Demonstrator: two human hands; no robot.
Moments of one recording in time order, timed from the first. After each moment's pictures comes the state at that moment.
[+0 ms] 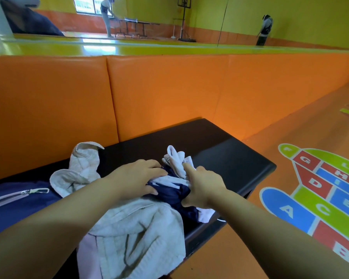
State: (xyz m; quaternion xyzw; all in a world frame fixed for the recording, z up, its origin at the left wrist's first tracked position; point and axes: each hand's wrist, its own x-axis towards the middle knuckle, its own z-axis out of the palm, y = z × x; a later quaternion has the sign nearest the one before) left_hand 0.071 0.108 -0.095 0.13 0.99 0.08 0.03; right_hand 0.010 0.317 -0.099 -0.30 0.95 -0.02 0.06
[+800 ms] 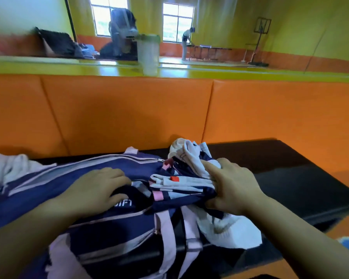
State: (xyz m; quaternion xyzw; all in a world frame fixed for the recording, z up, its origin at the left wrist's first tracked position) left_hand 0.394 -0.025 -0.056 -0.08 0.99 -0.04 -0.08; right_hand 0.181 0.225 -0.026 -0.52 0.85 0.00 -0.09
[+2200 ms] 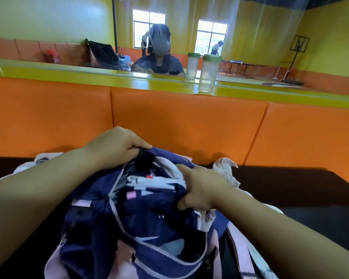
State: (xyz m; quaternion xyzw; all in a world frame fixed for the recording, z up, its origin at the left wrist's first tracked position) left_hand 0.444 -0.129 0.034 -0.19 0.96 0.08 -0.21; right_hand 0.278 0.044 -0.003 -0.60 0.80 -0.03 0.03
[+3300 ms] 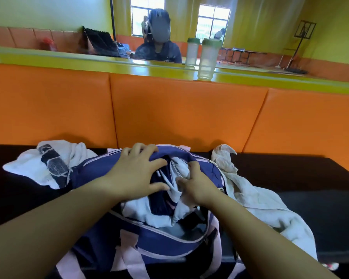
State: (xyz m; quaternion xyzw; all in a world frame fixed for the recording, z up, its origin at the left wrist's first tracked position) left_hand 0.436 -0.064 -0.036 -0.19 0.97 -0.10 -0.12; right_hand 0.281 0.053 -0.065 -0.40 0.81 -0.32 0.26
